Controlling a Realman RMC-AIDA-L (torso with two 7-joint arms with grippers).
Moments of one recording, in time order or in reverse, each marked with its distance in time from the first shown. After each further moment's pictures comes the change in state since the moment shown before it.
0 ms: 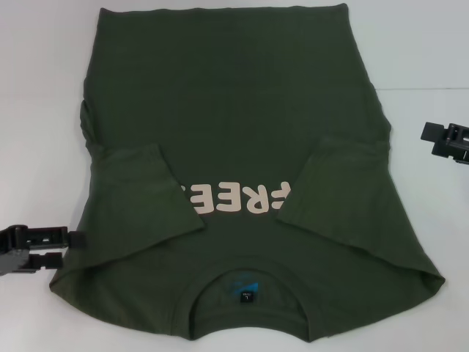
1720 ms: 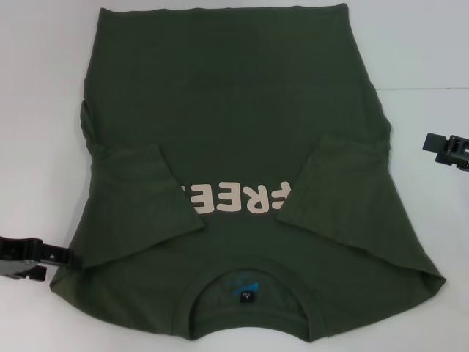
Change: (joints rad) left arm -0.094 0.010 0.229 -0.014 0.206 -0.198 -0.083; right arm -0.020 0.006 0.004 0.013 -0.003 0.019 -0.062
